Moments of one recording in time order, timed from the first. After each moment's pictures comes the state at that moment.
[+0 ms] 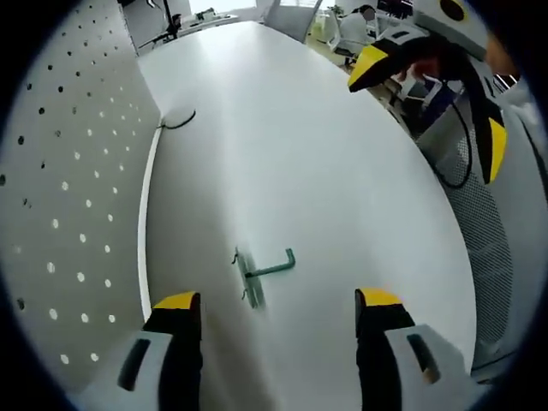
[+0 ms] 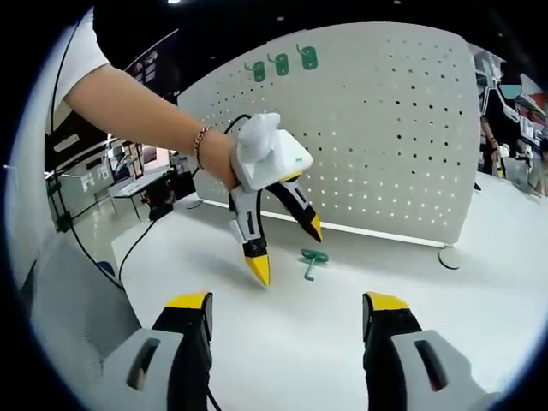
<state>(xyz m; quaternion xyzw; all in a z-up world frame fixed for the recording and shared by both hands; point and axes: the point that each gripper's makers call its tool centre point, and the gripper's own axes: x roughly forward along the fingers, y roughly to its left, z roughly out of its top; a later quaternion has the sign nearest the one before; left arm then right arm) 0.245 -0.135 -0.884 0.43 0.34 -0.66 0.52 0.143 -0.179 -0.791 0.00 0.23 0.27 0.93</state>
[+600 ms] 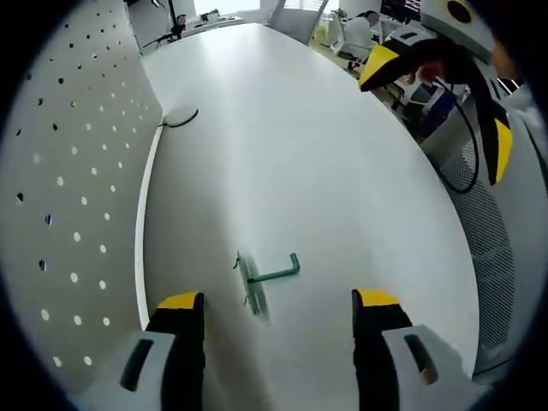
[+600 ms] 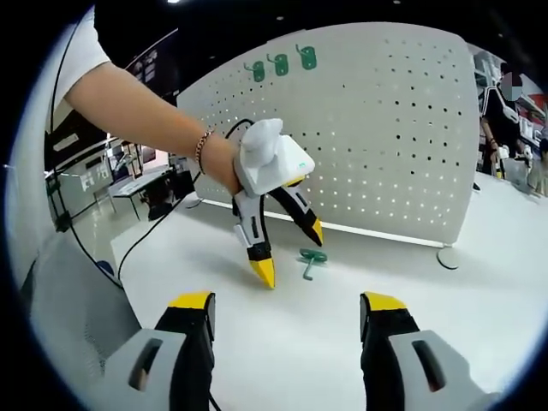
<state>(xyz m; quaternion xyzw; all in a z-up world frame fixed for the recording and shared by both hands) 0.247 -0.138 -0.886 0.42 0.34 -0.66 0.53 0.143 -0.180 -0.792 -0.01 0.24 0.27 0.93</state>
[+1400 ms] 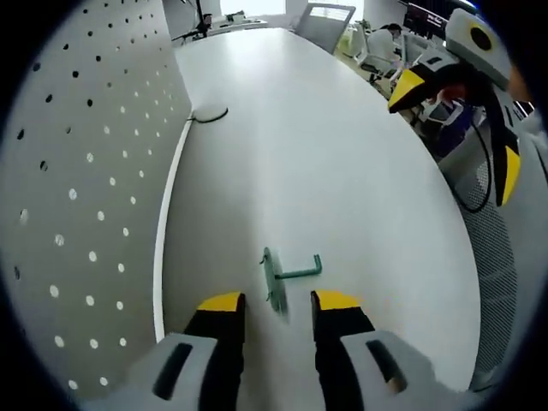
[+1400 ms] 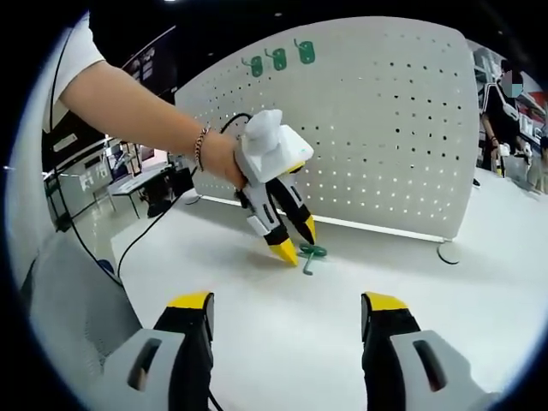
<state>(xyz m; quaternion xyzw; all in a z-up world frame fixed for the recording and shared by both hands) 0.264 -0.138 -0.881 0.39 0.34 -0.63 0.58 0.142 -0.181 -0.796 -0.01 0.25 0.27 0.93</state>
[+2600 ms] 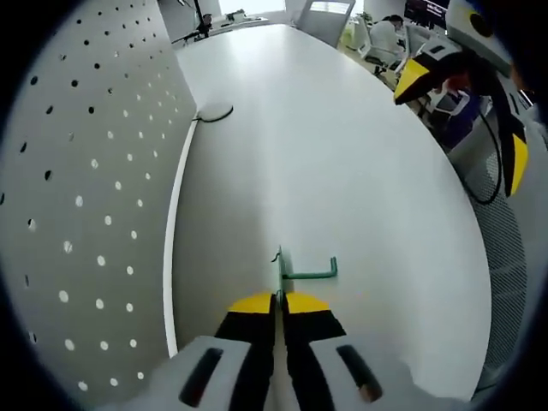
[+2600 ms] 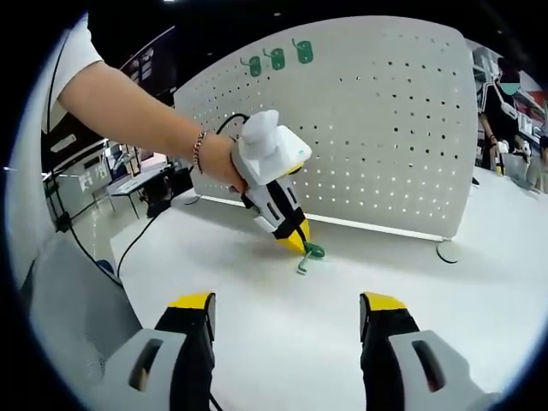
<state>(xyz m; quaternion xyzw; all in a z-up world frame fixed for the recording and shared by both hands) 0.270 -0.139 -0.882 0.42 0.33 -0.61 0.59 0.142 -0.183 -0.797 0.00 0.25 0.26 0.93</state>
